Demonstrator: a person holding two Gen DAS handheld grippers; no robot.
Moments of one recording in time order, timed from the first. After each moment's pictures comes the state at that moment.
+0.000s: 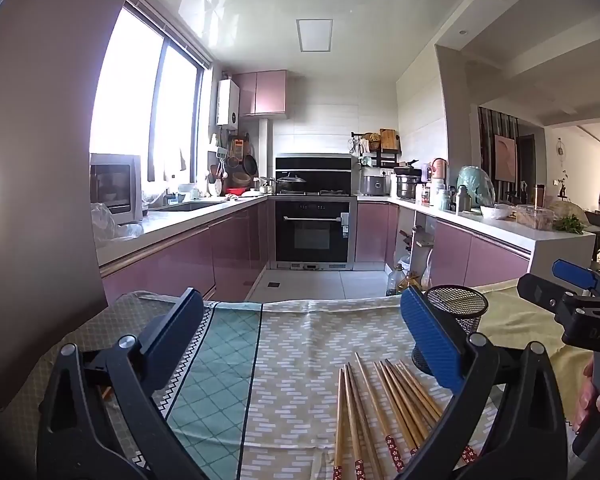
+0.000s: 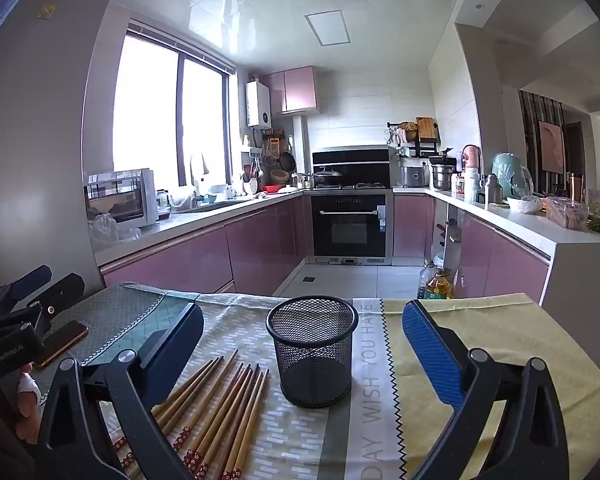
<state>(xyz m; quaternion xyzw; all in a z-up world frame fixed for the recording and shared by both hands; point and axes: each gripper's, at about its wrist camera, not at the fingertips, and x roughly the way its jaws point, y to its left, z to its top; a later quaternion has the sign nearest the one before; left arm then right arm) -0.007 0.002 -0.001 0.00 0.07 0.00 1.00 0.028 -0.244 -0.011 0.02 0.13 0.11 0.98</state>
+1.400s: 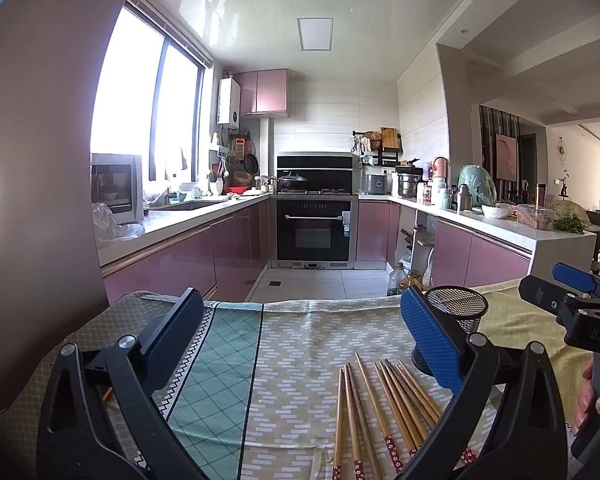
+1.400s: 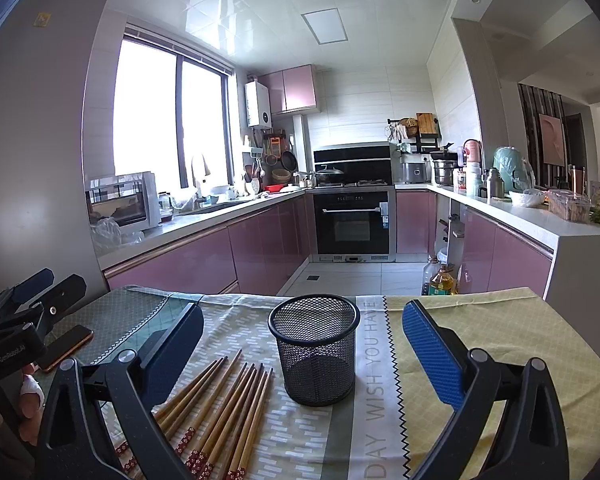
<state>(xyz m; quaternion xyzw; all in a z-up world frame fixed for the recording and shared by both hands) -0.008 -0.002 -0.001 0.00 0.07 0.00 1.00 0.026 -0.248 -0.011 0.04 0.13 0.11 0.98</state>
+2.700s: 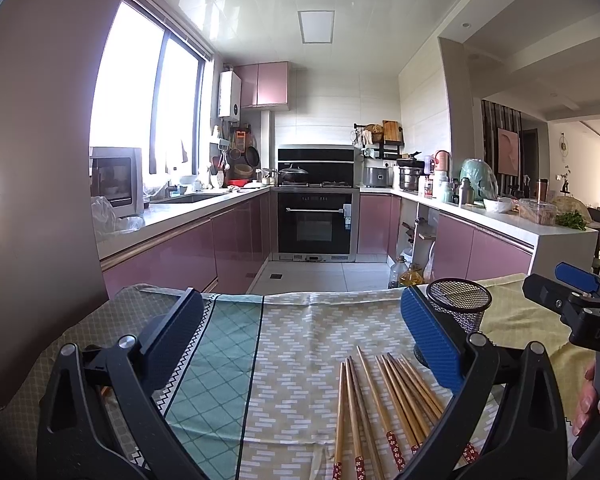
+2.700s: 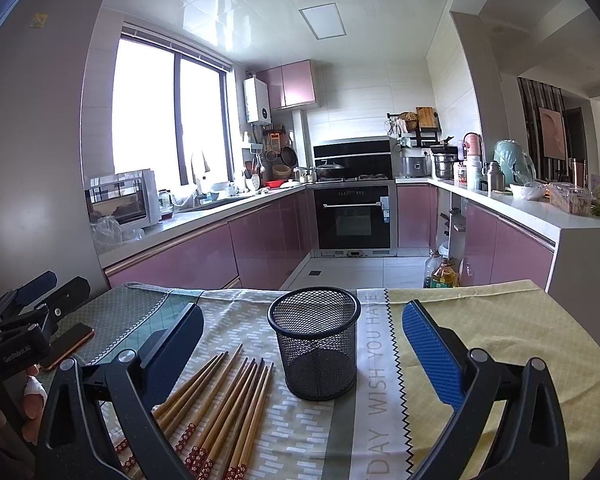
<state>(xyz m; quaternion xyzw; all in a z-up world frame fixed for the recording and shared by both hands) -0.011 0.002 -0.007 0.01 0.09 0.00 1.00 0.025 -0.249 -0.014 0.04 0.14 0.12 0.98</state>
